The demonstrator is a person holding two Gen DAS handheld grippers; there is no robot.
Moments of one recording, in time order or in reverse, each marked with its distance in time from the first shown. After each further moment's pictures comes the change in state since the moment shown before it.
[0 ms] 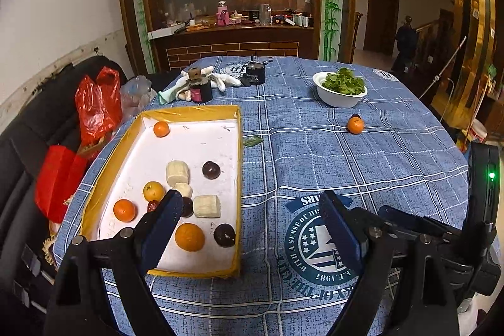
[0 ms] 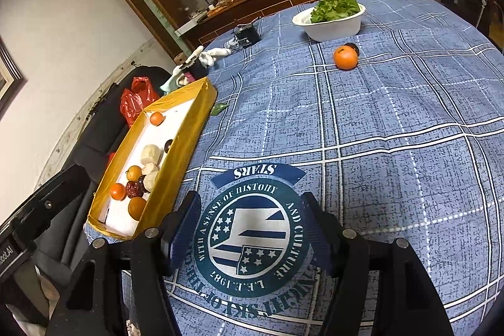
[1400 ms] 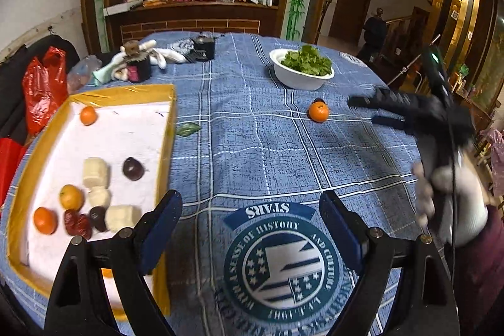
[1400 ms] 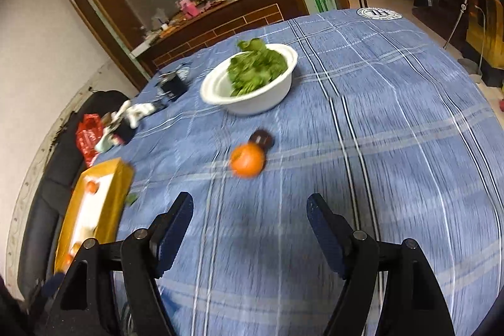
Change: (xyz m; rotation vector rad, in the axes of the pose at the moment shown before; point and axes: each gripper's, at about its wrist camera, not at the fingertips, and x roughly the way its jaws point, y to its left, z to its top) left arm 0.081 -0.034 0.009 -0.016 0.105 -0.225; right arm 0.035 -0.116 0.150 0.055 -0.012 -0.153
